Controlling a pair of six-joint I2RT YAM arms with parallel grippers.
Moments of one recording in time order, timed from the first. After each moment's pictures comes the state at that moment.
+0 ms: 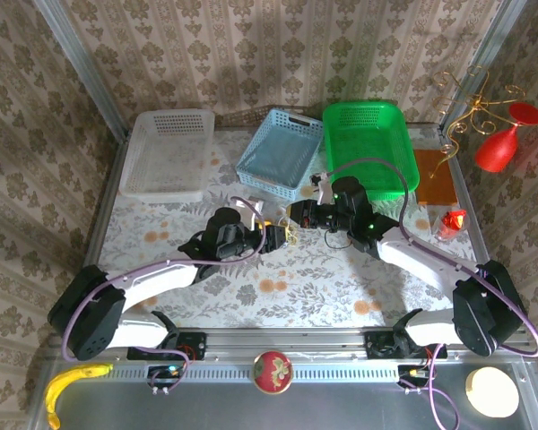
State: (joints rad) left arm -0.80 1.30 0.58 0.32 0.23 -0.51; right arm 0.54 1.33 0.82 0.06 -0.41 0.72
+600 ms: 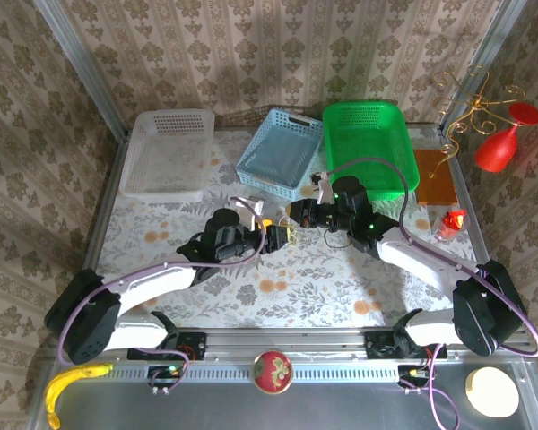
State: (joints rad) left arm -0.82 1.22 0.56 0.33 0.21 -0.51; right arm 0.54 1.33 0.82 0.07 -0.41 0.72
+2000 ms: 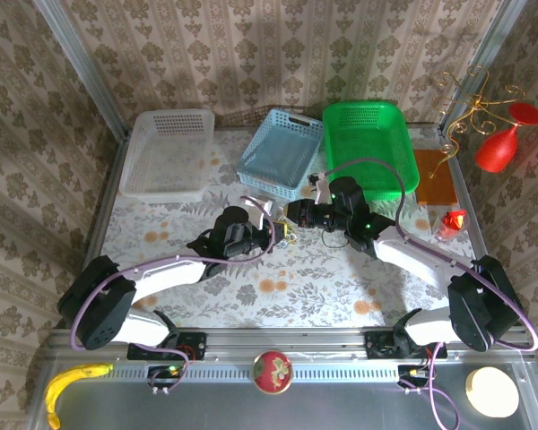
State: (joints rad) left arm -0.83 1.37 0.62 0.37 0.21 -0.47; right arm 0.55 1.36 0.82 0.10 -0.41 0.74
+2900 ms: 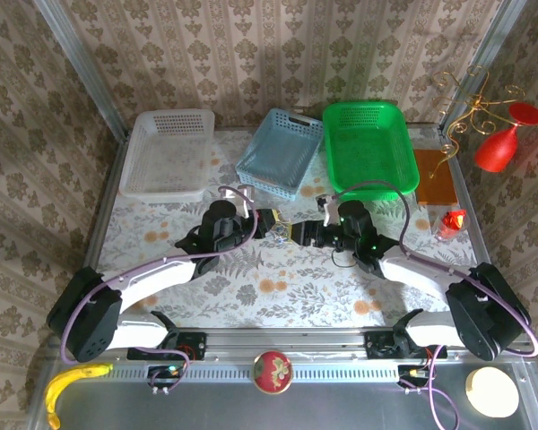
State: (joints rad) left arm -0.77 1.28 0.62 0.35 0.17 -0.78; right arm 0.55 1.31 0.56 0.29 -0.38 0.60
